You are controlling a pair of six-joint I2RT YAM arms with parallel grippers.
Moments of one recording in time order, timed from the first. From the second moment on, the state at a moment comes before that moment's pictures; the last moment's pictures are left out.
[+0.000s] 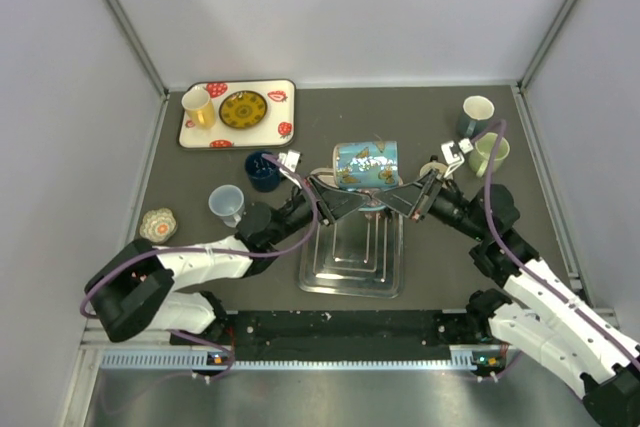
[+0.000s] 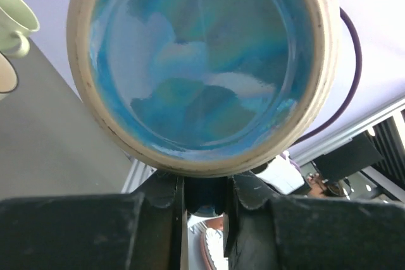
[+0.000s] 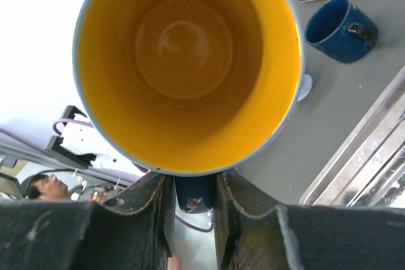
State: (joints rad) left arm -0.87 1.30 0.48 1.21 0.25 -1.20; right arm 0.56 0.70 0.55 0.24 -0.45 1.07
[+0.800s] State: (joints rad) left arm -0.87 0.77 0.61 0.21 -0.02 -0.68; right arm 0.58 0.68 0.84 -0.33 -0.34 0.73
